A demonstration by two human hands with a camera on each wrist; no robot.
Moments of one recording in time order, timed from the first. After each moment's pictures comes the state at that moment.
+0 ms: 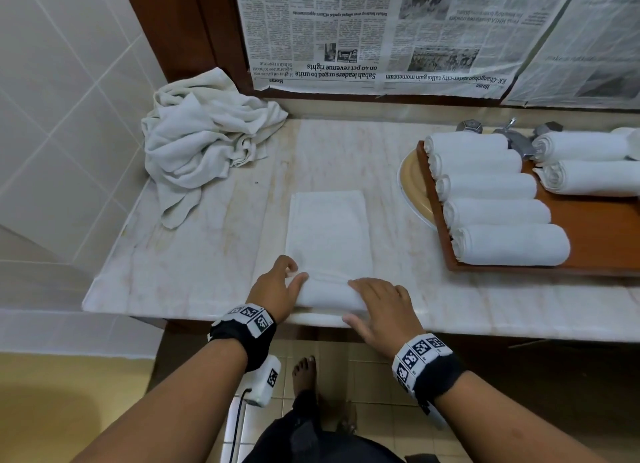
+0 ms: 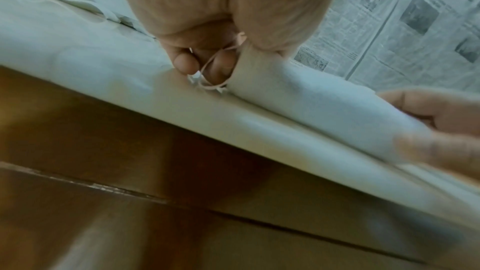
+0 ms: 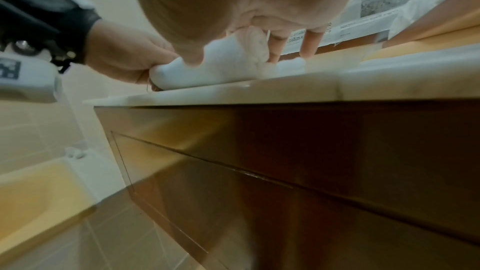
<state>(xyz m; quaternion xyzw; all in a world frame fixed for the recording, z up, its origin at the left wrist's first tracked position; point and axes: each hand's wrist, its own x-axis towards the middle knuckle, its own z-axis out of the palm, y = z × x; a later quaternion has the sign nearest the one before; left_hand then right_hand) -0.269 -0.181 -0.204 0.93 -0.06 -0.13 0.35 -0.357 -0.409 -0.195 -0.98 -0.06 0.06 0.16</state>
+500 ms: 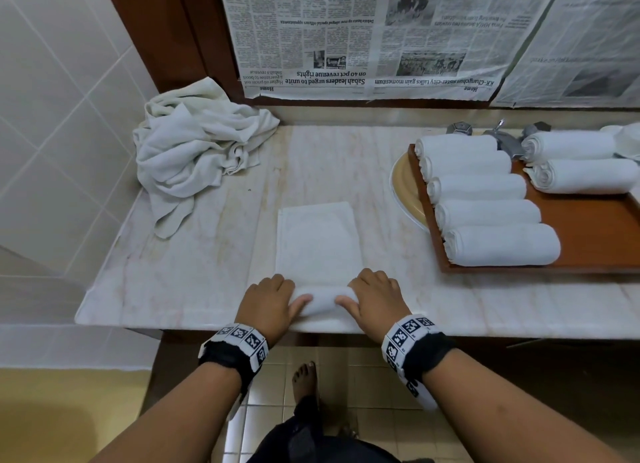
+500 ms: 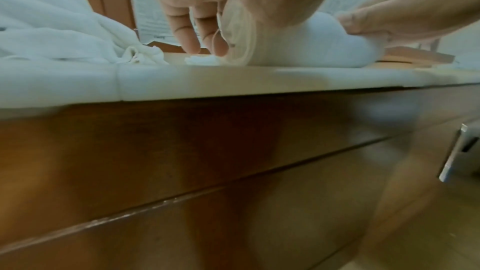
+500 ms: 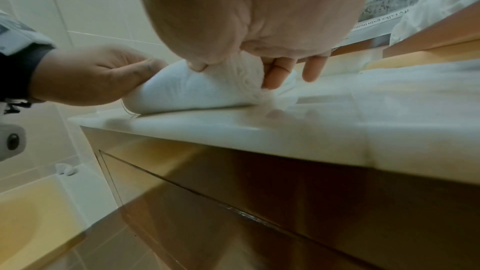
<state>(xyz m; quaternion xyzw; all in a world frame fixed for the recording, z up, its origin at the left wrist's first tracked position) -0.280 -0.176 -0.206 0.96 -0.28 0.04 0.10 -0.327 -0.406 -0.182 -0.99 -0.01 0.13 0.10</state>
